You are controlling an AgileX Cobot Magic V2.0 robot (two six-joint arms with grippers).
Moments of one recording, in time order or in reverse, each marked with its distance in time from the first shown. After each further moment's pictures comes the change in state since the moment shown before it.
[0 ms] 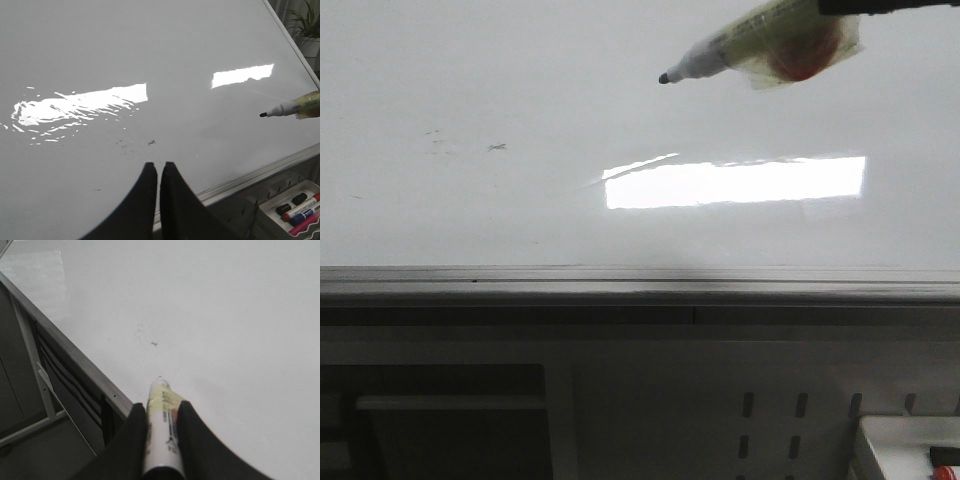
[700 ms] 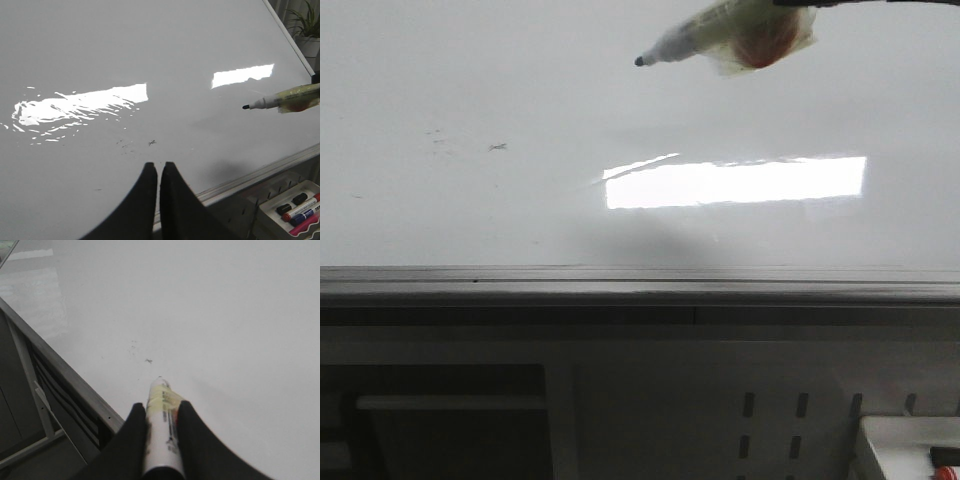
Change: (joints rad) left arm 0.000 0.000 0.000 0.000 0.000 0.000; right arm -0.023 0.082 0.000 -0.262 -0.135 0.299
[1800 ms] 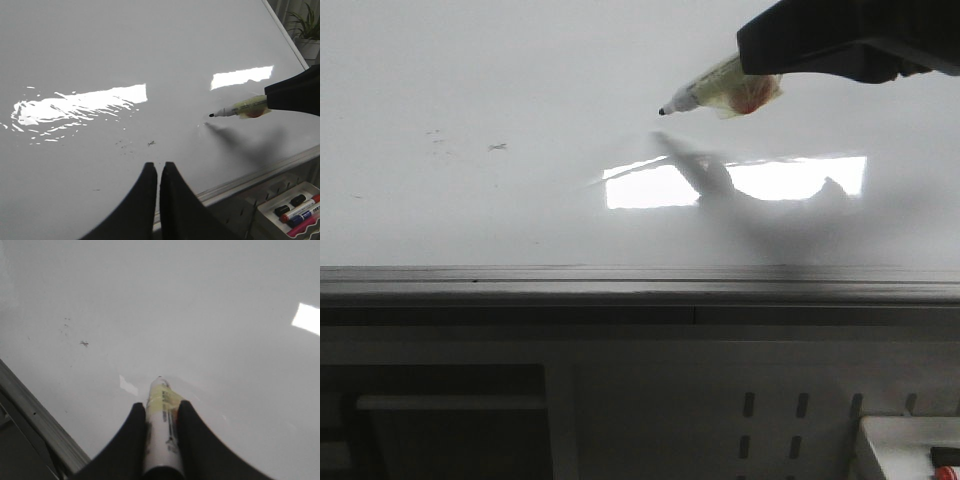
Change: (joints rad) left arm 0.000 0.000 0.000 -0.011 0.000 0.000; right arm -0.138 0.236 -0.066 -0.001 -0.074 -0.076
